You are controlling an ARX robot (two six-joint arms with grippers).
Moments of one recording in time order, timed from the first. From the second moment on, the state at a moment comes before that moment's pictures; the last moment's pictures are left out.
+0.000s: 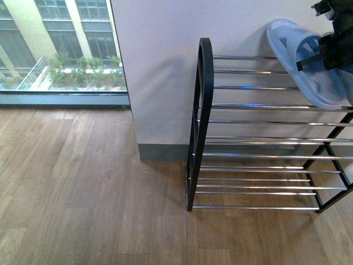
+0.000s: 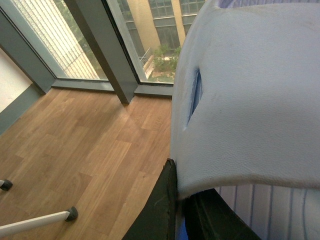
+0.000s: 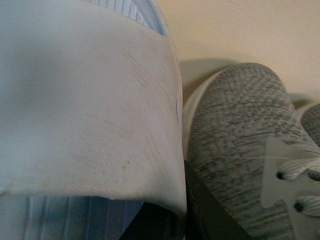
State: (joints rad) left arm -0.20 0.71 0.21 0.20 -0.58 0.07; right arm -0.18 2.27 1.40 0.40 0.15 -0.42
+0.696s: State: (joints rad) left arm -0.20 0.71 0.21 0.20 -0.58 0.07; right arm -0.19 2.24 1.40 0.31 0.07 -0.41
